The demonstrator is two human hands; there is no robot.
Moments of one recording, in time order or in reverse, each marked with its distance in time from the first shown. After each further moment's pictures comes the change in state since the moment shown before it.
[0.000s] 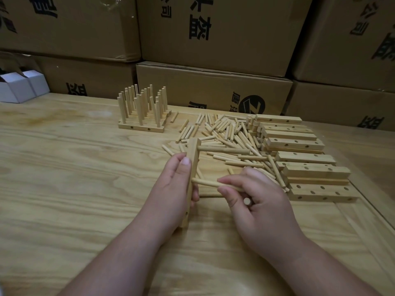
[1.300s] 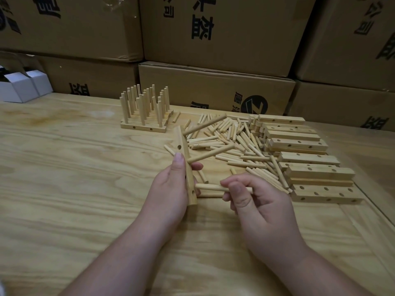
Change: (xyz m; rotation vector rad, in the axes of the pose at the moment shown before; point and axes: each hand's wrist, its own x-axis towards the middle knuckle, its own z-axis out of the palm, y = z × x) left_hand 0.002 0.002 0.004 0.014 0.179 -0.052; right_hand -0.005 -0.011 0.008 0.397 0.037 0.269
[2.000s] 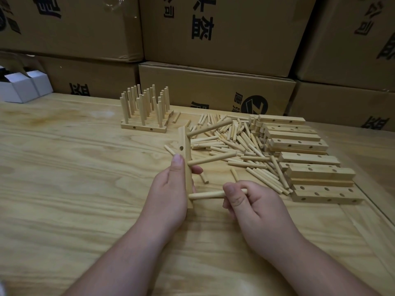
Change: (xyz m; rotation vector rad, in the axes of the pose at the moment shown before) left_hand -0.003 0.000 -0.002 0.070 0.040 0.010; right_hand 0.005 0.002 -0.006 -0.185 -0.171 0.158
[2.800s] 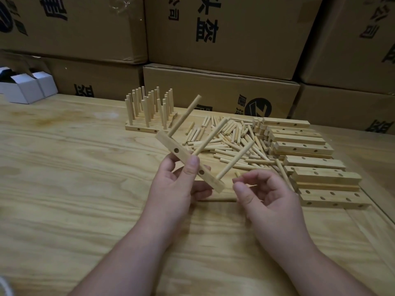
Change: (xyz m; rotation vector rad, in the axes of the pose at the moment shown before) left_hand 0.006 0.004 0.001 -0.474 -0.176 -0.031; right_hand 0.004 0.006 0.004 0.312 0.230 0.111
